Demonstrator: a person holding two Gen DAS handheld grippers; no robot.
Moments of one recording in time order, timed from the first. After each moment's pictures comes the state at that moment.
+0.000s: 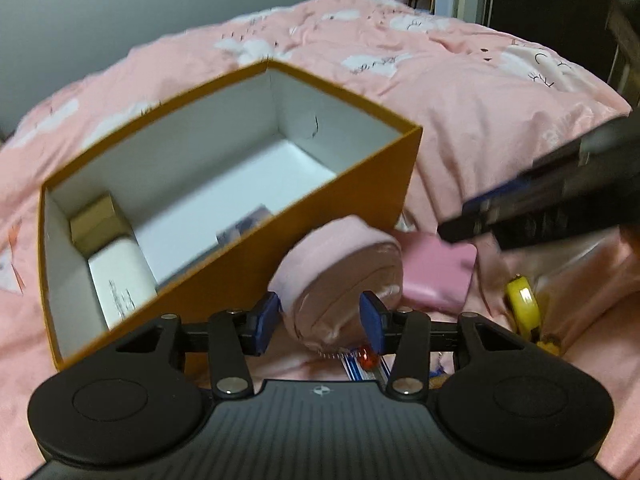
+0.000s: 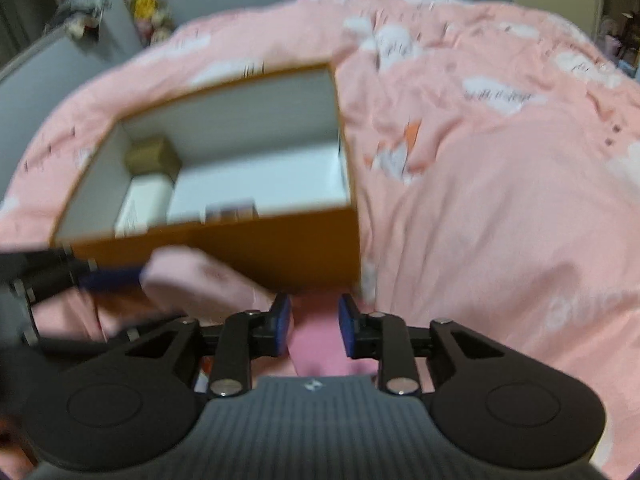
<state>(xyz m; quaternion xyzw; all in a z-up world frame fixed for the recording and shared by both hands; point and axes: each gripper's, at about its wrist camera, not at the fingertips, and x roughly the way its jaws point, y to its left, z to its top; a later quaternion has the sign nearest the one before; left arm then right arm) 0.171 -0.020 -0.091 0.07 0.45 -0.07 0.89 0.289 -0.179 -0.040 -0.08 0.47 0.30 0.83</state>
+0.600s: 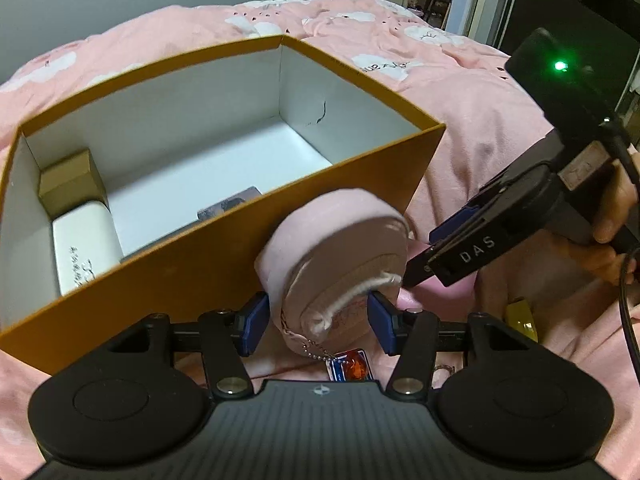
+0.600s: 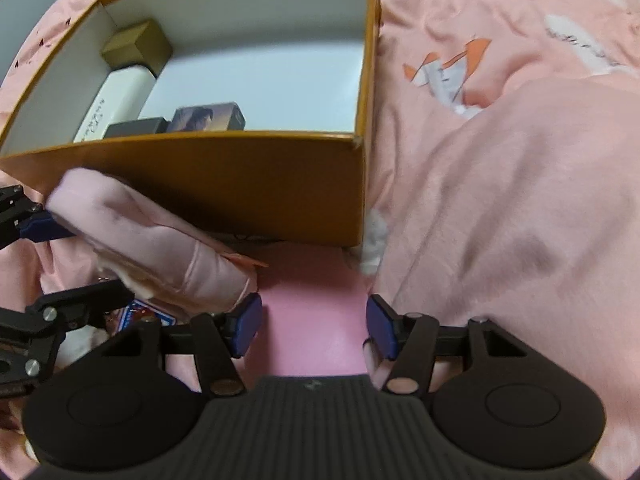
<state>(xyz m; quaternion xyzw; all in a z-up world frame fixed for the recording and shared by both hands) 0.185 -0.005 -0.117 -0.01 0.44 -0.07 0.89 0.366 -0.149 -0.103 -0.16 0.56 0.35 0.74</state>
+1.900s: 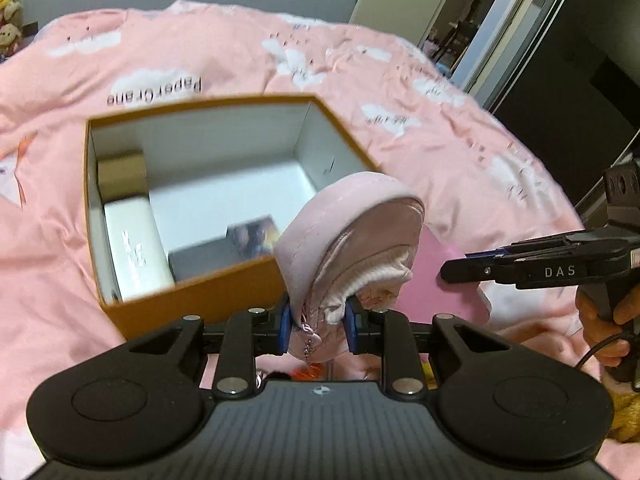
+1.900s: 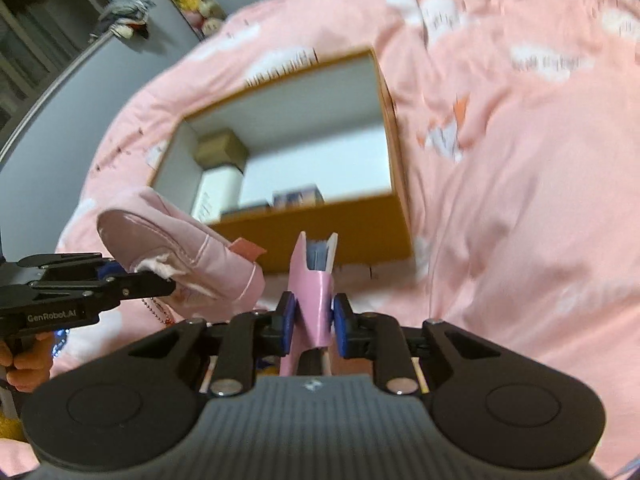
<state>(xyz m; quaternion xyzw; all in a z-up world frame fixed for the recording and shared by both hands) 0.154 0.044 -0.013 -0.13 0.43 -0.08 0.89 0.304 -0.209 0.018 0.00 0.48 0.39 0.79</state>
